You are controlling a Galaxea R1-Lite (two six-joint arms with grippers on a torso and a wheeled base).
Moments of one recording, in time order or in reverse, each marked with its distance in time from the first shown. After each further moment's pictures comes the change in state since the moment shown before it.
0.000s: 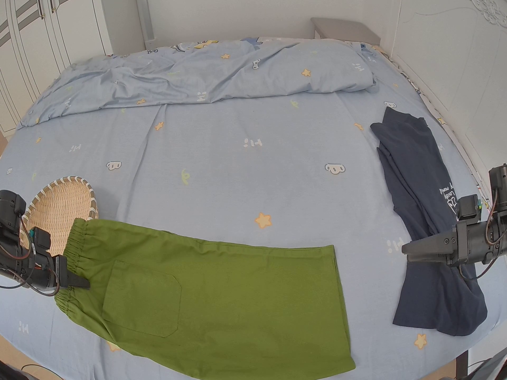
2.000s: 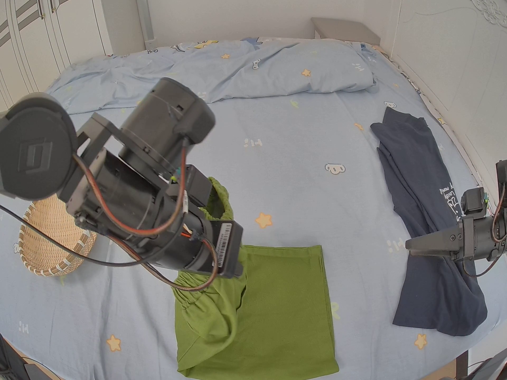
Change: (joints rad) left arm -1.059 0.264 -0.754 0.353 0.372 -0.514; right arm 0.028 -0.054 -0.021 0.006 -0.014 0.005
